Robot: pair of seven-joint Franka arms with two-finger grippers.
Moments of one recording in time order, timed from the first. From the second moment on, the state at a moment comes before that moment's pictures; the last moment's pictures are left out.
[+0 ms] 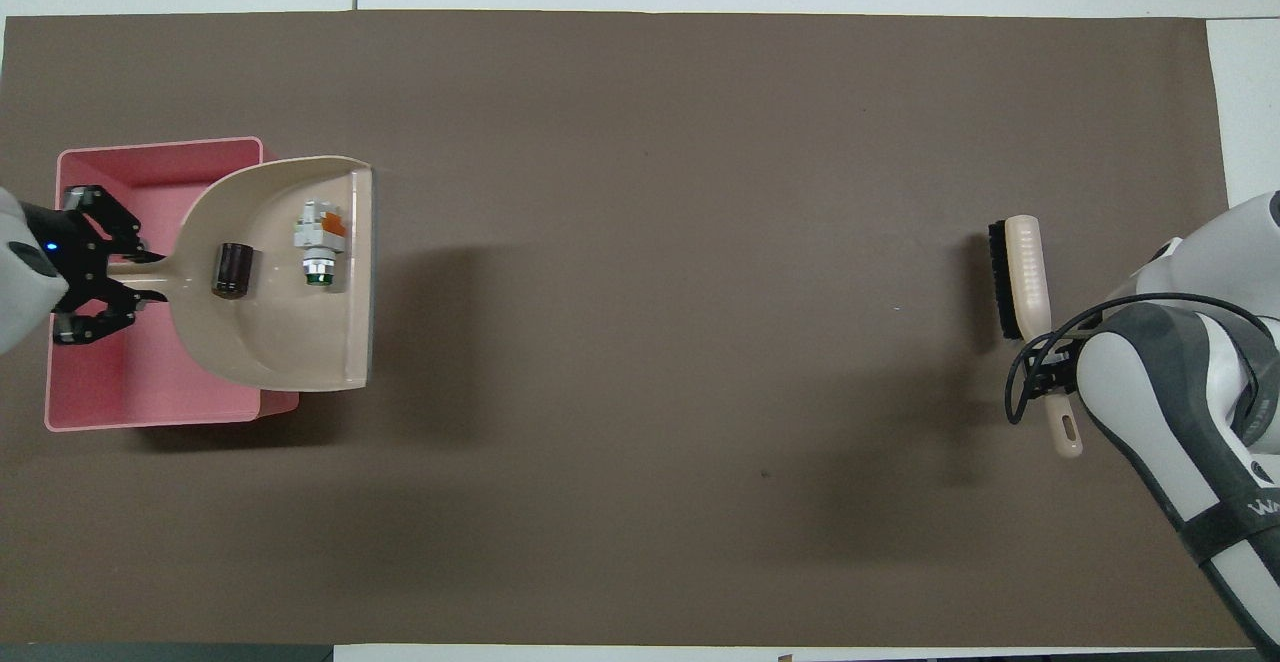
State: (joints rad) left arm -0.06 -0.06 0.14 -1.94 -0.07 1.91 1.71; right arm -0.11 -0.02 -0.01 -2.23 0.00 1.90 -0.09
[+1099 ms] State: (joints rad) left arm 0.11 0.02 0.13 -1.86 0.37 1.97 1.77; right arm -0.14 -0.02 0.00 -2.29 -0.03 1.98 -0.09
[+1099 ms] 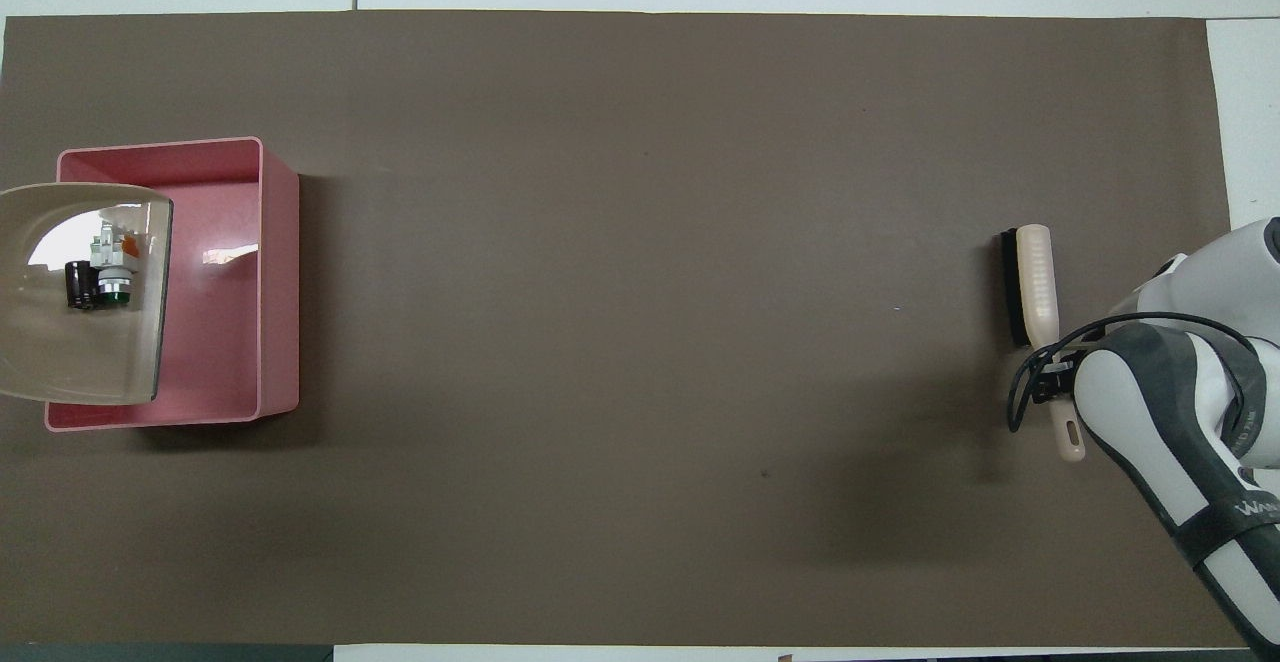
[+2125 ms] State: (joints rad) left arm -0.03 -0.04 0.10 -1.79 0.51 1.76 1.59; right arm -0.14 -0.02 0.00 -2.25 -0.03 1.98 -0.09
